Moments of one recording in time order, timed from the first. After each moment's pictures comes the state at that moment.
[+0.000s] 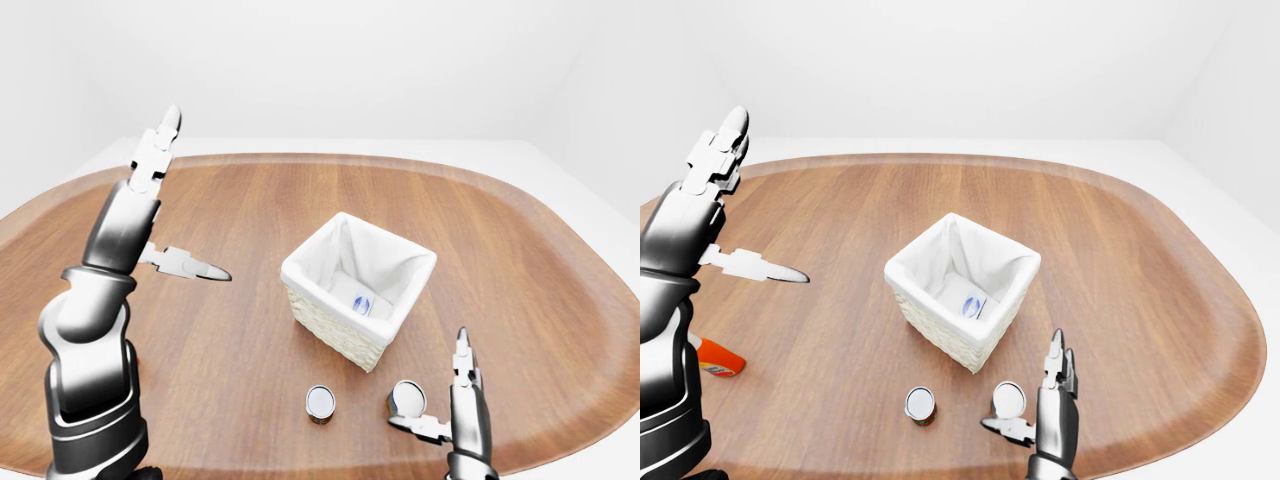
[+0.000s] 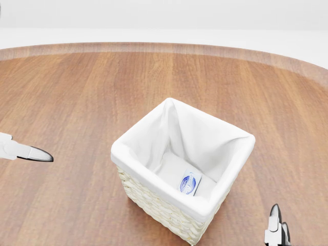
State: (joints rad) left arm -0.33 0.38 0.32 -0.41 0.27 0.09 -0.42; right arm 0.56 -0.05 0.15 -0.14 -0.49 -0.09 -0.52
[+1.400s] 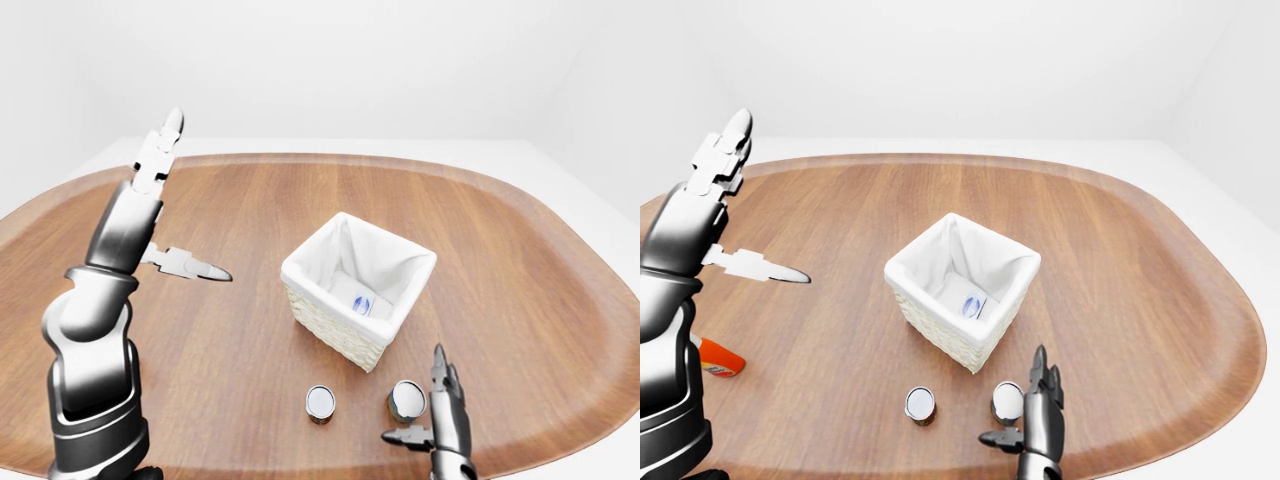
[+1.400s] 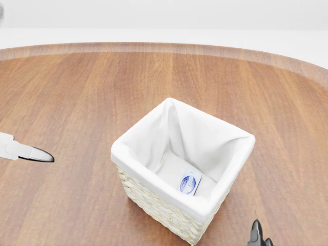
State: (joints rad) left arm -0.33 0.38 0.31 -0.40 0.28 0.09 -0.43; right arm 0.41 -0.04 0.14 0.23 -0.54 -0.09 -0.52
